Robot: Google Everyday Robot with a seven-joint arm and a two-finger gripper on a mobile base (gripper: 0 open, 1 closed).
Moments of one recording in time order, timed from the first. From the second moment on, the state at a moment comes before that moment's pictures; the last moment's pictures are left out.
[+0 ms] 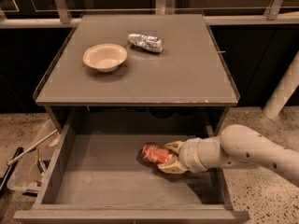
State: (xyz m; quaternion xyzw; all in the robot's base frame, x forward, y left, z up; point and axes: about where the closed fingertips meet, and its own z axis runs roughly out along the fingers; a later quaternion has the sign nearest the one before) arm 0.473 -0.072 0.620 -0.55 0.73 0.22 0.35
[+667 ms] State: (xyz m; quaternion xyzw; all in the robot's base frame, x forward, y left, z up) arm 0.473 -0.072 0.620 -0.55 0.73 0.22 0.35
